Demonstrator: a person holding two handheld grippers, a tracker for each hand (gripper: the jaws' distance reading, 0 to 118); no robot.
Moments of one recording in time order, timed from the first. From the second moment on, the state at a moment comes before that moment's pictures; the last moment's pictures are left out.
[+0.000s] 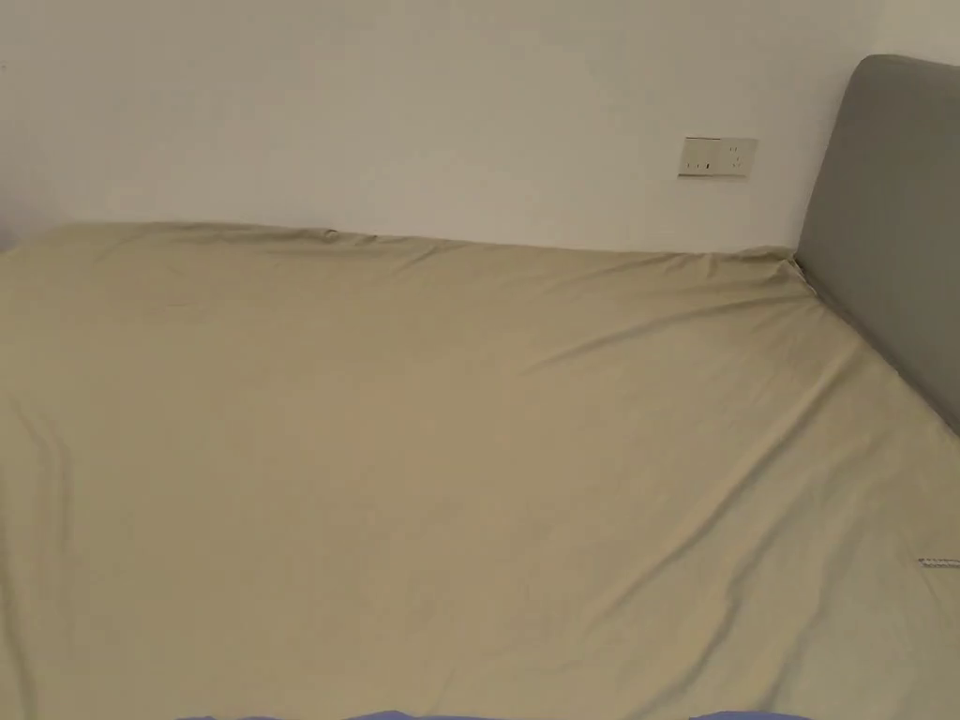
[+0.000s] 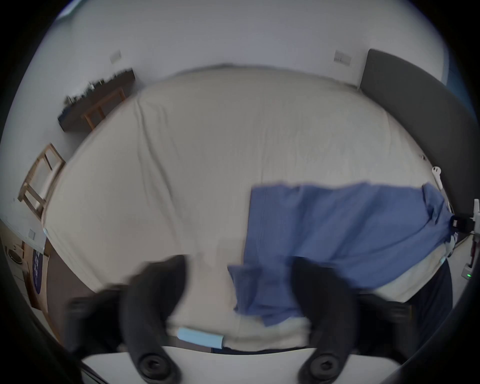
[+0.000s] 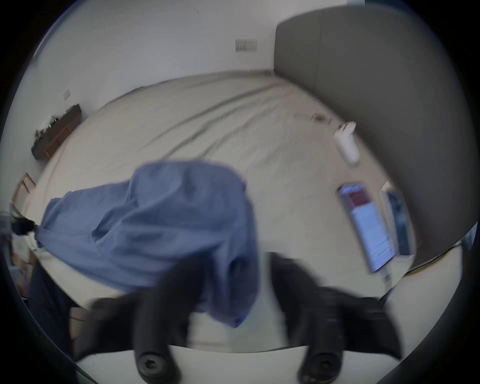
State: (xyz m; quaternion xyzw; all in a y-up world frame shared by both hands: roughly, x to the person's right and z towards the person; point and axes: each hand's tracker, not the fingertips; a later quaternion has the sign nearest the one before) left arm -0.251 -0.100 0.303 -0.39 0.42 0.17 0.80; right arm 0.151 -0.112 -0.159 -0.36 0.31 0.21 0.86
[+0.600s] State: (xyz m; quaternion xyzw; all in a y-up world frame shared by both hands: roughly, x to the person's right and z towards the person) left arm -0.227 -0.009 0.288 -0.06 0.36 0.17 0.92; right arm 0.086 -0.014 -0.064 -0.05 0.38 0.02 0.92
